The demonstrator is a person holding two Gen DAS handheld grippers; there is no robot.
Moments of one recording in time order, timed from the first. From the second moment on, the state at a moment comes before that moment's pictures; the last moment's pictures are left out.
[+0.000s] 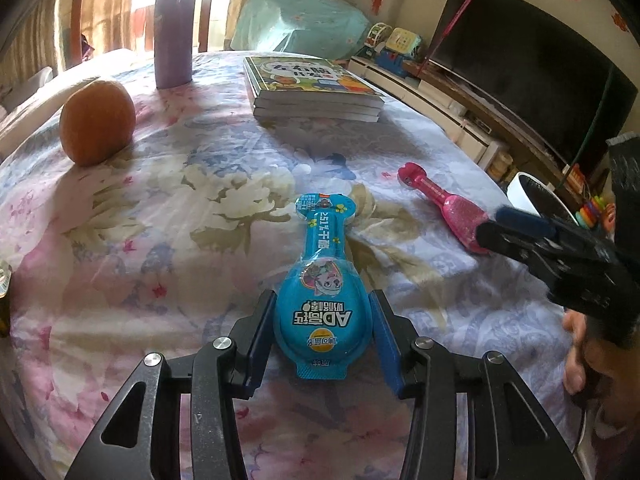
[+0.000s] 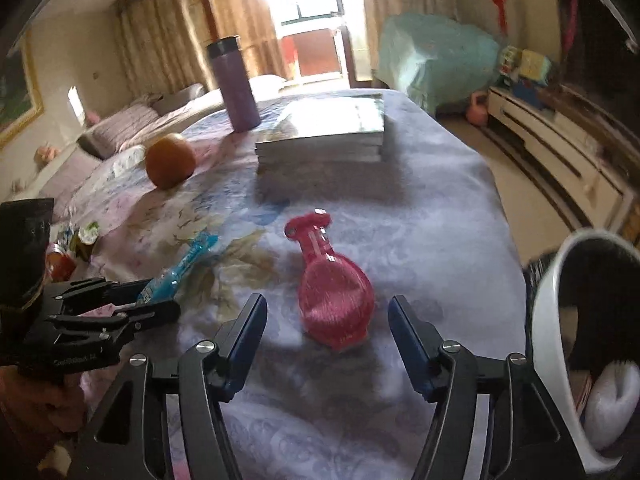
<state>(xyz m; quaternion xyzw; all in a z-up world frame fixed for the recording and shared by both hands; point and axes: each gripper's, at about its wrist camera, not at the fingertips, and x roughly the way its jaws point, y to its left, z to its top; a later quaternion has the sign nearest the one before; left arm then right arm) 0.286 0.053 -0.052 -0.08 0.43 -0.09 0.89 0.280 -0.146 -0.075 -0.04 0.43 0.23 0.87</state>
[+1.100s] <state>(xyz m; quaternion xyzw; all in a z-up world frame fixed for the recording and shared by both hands) 0.236 -0.032 -0.004 -0.02 0.40 -0.16 0.90 0.193 -0.231 -0.046 0.12 0.42 0.18 0.88</state>
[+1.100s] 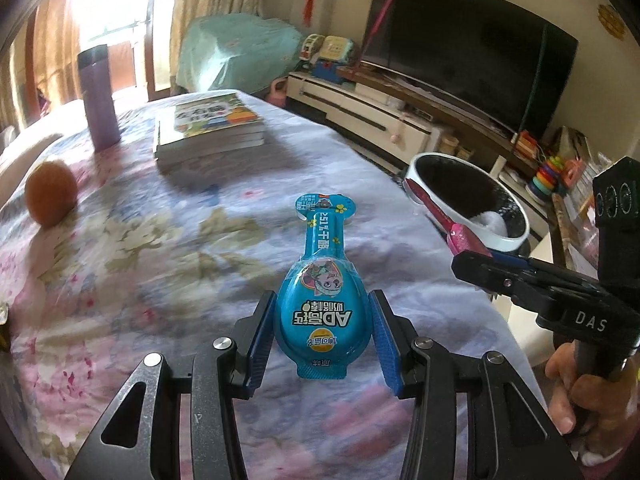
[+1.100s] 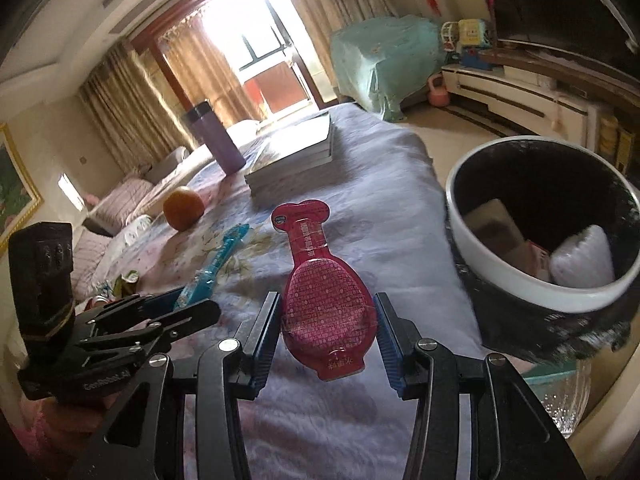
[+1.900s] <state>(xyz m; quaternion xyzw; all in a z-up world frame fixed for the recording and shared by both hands) 0.245 -0.116 0.012 0.03 0.39 -0.23 0.89 0.173 -0.314 -0.028 0.16 0.39 0.11 0.90</state>
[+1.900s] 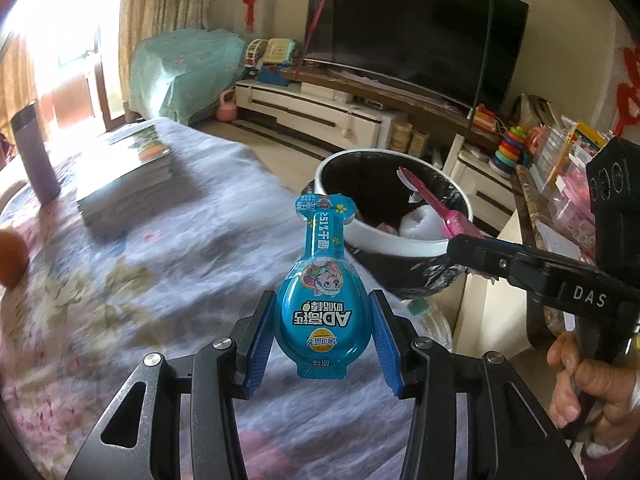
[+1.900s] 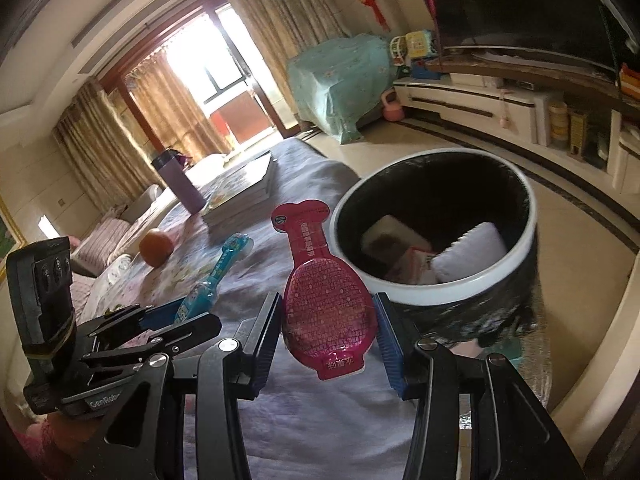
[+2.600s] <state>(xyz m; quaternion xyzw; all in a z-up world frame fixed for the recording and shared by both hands) 0.290 -0.169 0.023 0.05 0.37 -0.25 0.89 0.199 -0.372 -0.020 0.17 0.39 0.06 0.90</state>
